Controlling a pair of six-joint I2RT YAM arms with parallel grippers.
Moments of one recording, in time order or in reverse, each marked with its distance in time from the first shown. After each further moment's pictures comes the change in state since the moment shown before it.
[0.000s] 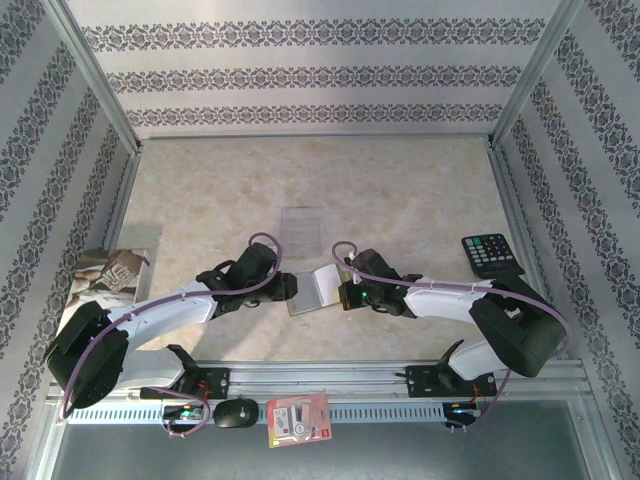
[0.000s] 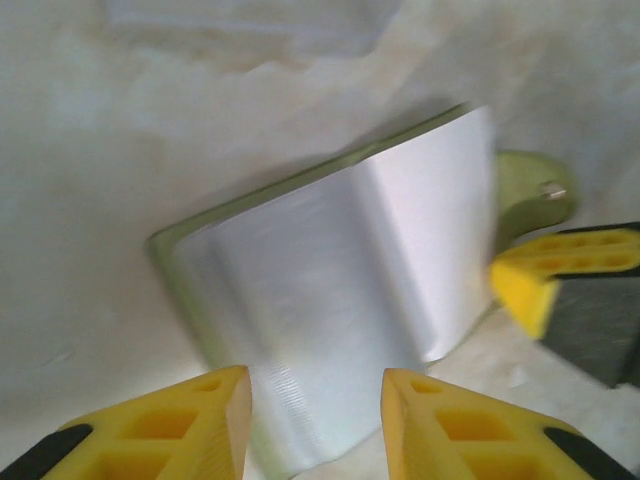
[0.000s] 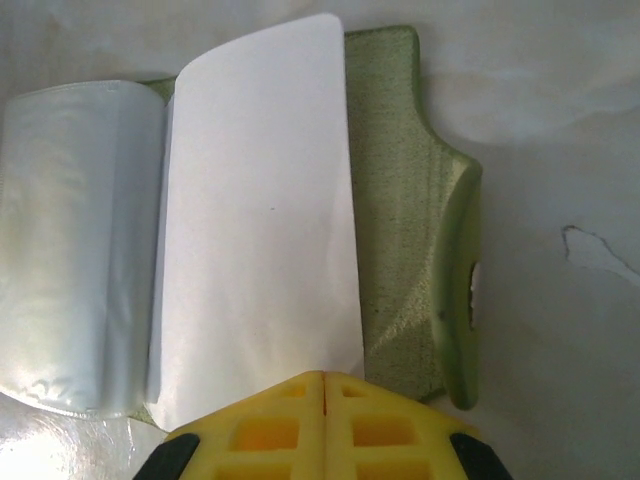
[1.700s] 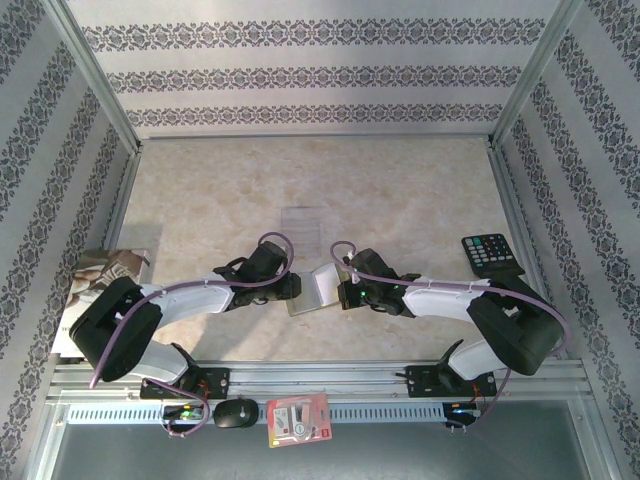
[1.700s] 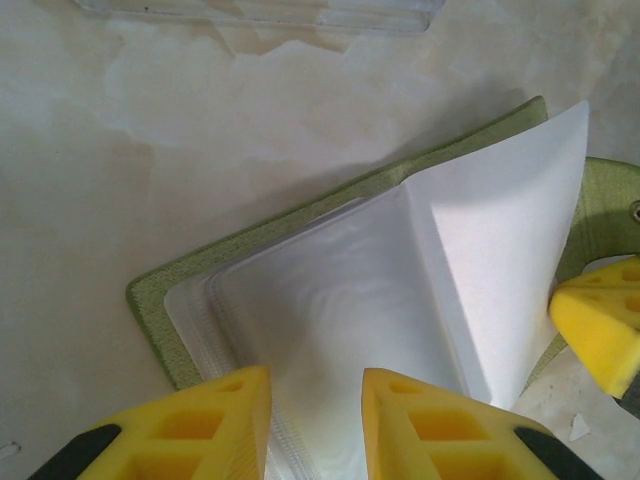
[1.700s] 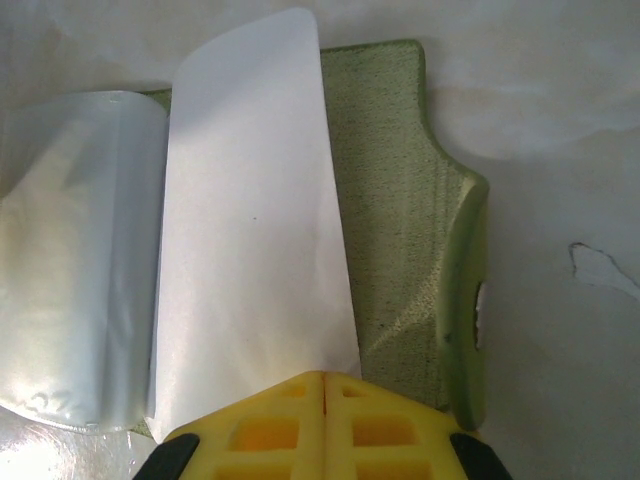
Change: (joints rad) left arm 0.013 0.199 0.031 0.123 0.027 0.004; right arm 0.003 0.013 0.007 0.008 0.010 0.000
